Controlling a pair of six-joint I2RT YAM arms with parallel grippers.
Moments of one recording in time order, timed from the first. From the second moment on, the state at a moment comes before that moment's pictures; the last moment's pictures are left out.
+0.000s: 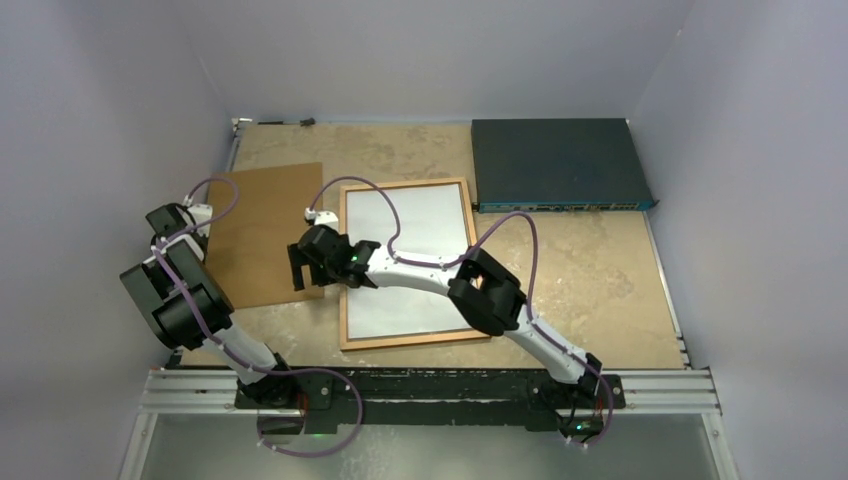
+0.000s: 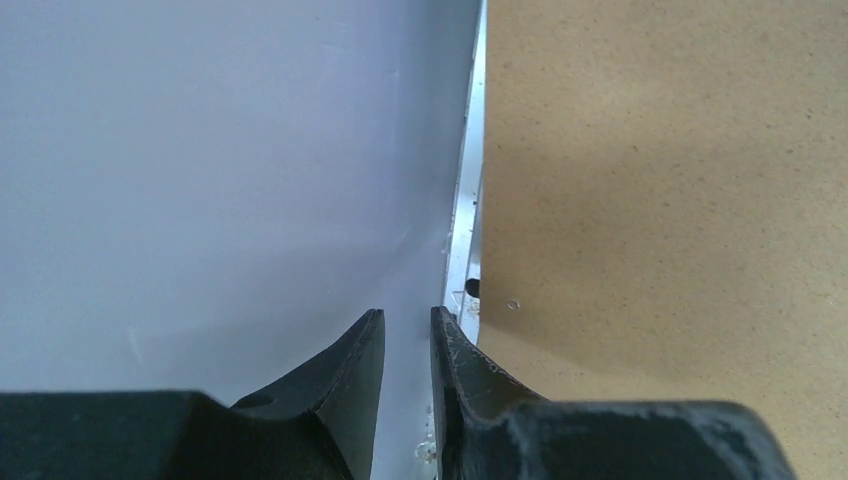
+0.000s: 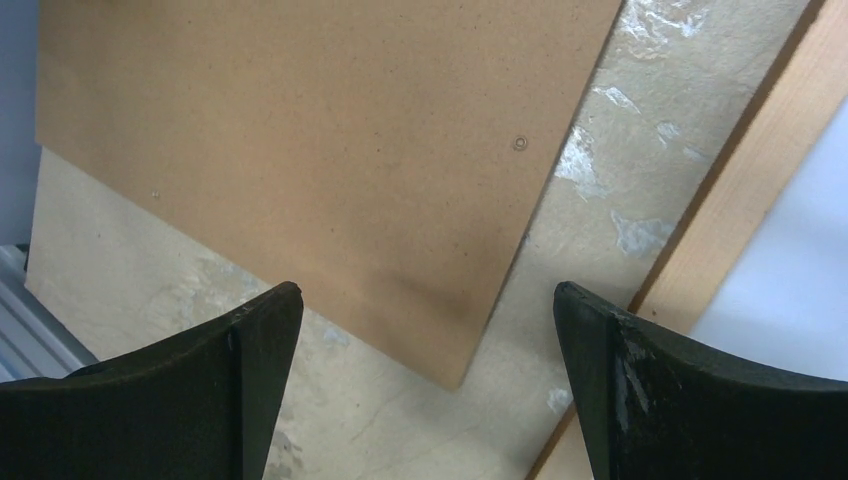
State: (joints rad) left arm 0.67 1.67 0.89 -0.12 -0.13 0.70; right arm 1.15 2.41 1.99 -0.33 0.17 0.75
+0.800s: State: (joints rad) left arm 0.66 1.75 0.84 -0.06 -0.10 0.79; right arm 1.10 2.34 1.75 0.02 -0.05 0.93
